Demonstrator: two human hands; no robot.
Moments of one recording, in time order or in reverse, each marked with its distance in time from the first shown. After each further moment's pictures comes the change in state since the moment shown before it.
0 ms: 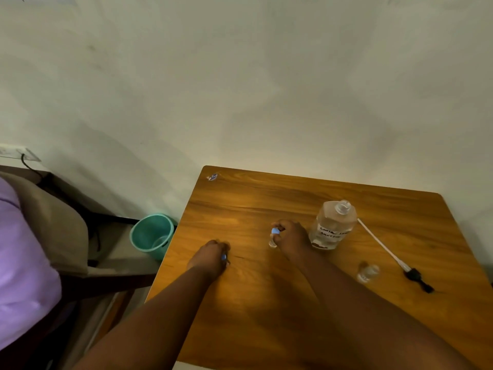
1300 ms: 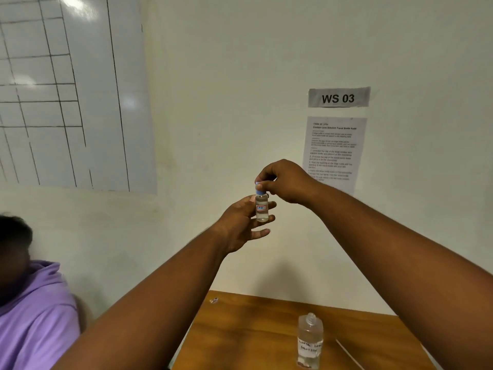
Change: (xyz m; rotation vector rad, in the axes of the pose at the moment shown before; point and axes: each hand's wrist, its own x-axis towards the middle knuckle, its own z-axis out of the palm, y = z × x) left_hand -0.251 0.236 -0.338 -1.340 0.067 0.645; right_hand -0.223 -0.371 -0.363 -0.169 0.267 -0.738
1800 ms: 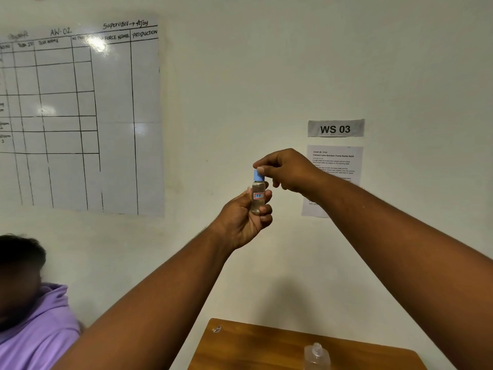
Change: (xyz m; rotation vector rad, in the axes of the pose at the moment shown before) left_hand -0.021 0.068 0.023 -0.462 -0.235 0.121; right_hand 0.001 -0.058 -0.055 0.166 0.117 -0.042
